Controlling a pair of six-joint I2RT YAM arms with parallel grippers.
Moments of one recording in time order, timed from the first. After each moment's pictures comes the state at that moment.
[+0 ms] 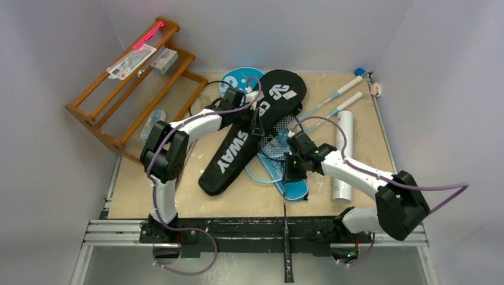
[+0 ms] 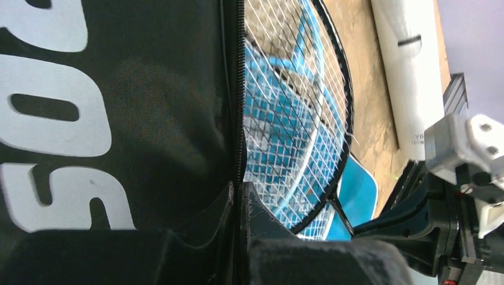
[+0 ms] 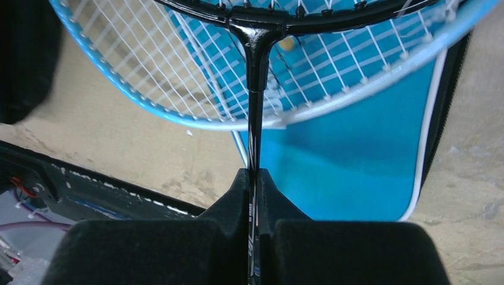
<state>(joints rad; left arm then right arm) -0.50 1.99 1.43 -0.21 0.60 -0.31 0.64 1.32 0.75 -0.61 -0.16 0.68</state>
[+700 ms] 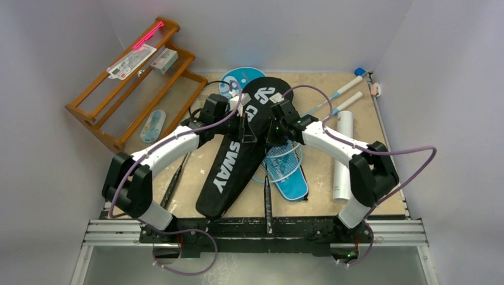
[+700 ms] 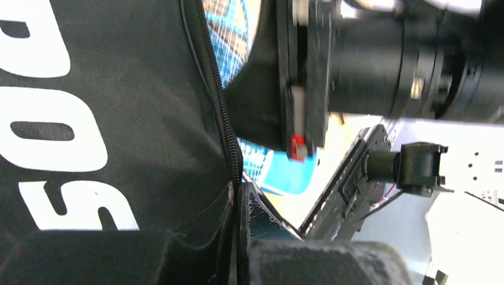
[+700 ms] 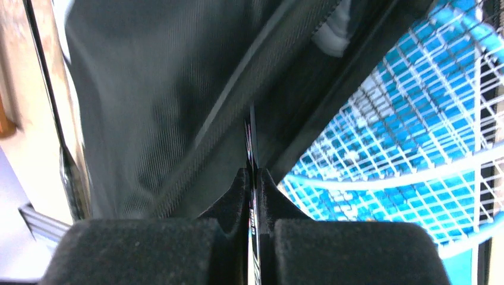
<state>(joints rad) -0.54 1.56 1.14 -0.21 0.56 -0.41 0.61 1.66 1.19 -0.51 -0.06 0.76</state>
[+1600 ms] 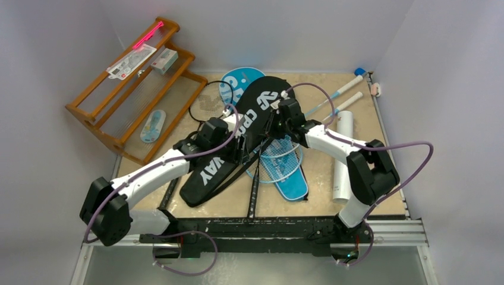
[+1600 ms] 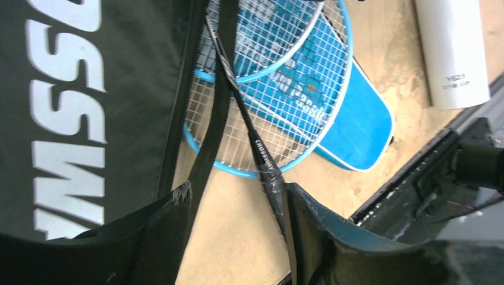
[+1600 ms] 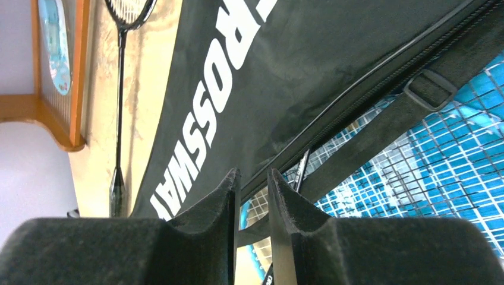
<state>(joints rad) -0.66 1.31 0.89 -0.29 0.24 -0.39 0.54 1.68 1.09 -0.12 -0.13 0.76</state>
